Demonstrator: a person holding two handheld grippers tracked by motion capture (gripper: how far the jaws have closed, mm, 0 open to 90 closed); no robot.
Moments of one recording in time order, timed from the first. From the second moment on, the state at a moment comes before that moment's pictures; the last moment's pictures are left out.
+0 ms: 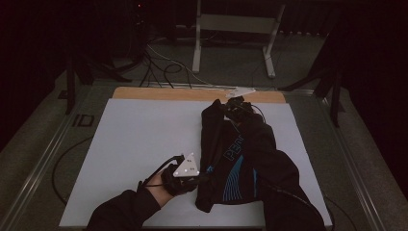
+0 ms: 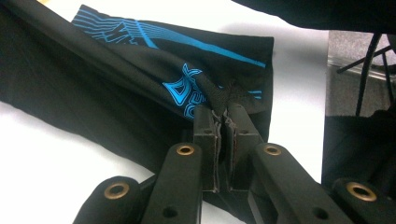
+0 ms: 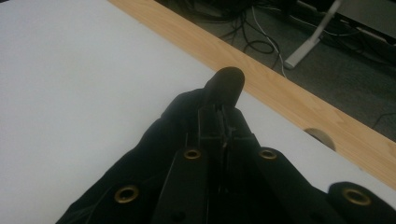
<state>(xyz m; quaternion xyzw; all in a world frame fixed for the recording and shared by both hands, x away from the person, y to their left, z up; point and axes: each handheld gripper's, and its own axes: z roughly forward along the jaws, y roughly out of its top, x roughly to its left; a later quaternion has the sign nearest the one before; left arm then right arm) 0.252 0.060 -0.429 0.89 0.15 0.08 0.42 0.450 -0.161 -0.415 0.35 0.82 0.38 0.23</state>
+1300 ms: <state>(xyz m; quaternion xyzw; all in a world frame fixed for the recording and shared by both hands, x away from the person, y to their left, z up) 0.273 -0.028 -0.453 0.90 0.11 0.03 0.43 0.453 -0.237 -0.446 0.41 0.81 0.34 0.25</state>
